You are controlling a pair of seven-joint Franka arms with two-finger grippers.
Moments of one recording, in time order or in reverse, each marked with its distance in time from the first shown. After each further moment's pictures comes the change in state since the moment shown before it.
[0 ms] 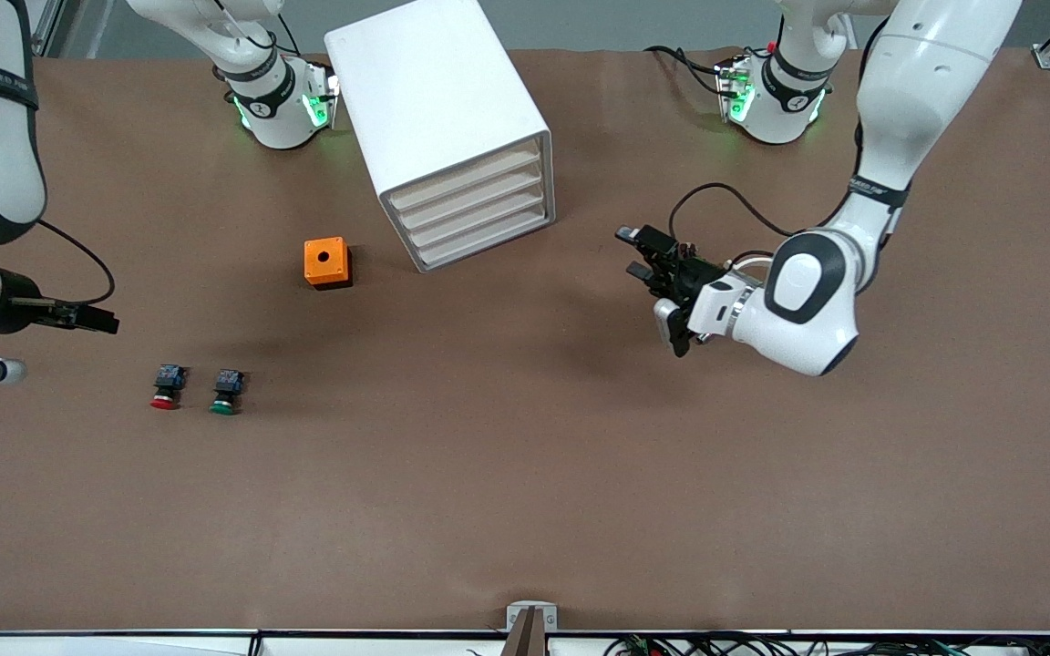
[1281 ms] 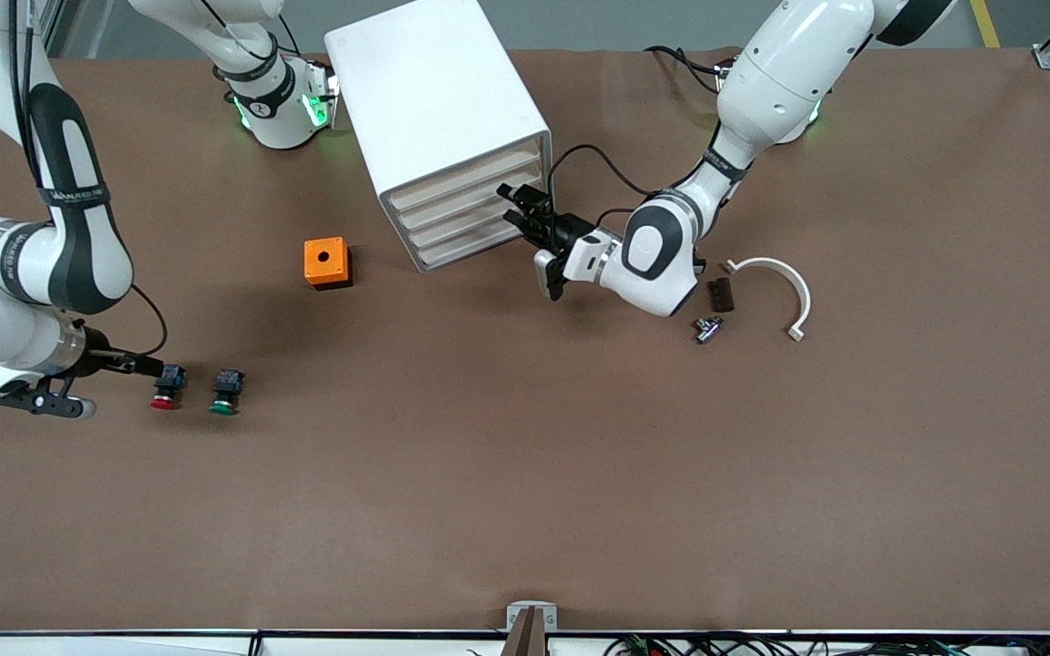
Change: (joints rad) left arm -0.345 0.129 -0.007 -0.073 -0.468 0.190 0.225; right arm -0.045 0.196 -0.001 -0.174 0.000 0.429 0.000
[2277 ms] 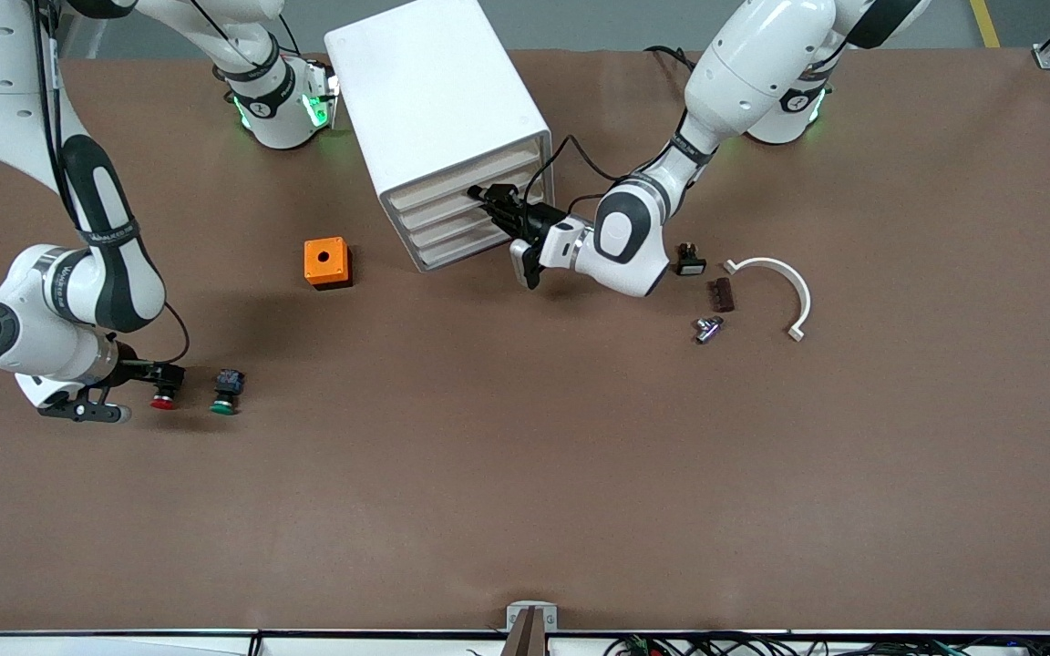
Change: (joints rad) left arm -0.094 0.017 0.000 0.016 -0.152 0.074 0.029; right arm -0.023 0.126 0.000 -0.023 0.000 0.152 -0.097
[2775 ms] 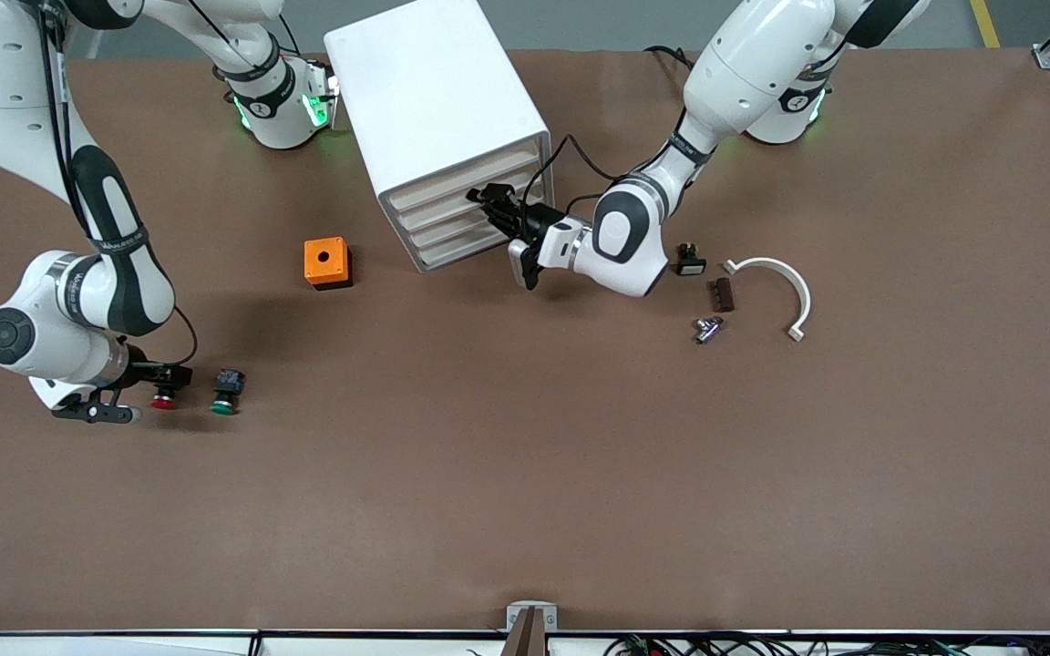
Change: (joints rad) left arm -0.001 0.000 0.008 0.007 0.000 0.005 0.000; right arm 0.000 0.028 0.005 0.000 0.000 0.010 -0.003
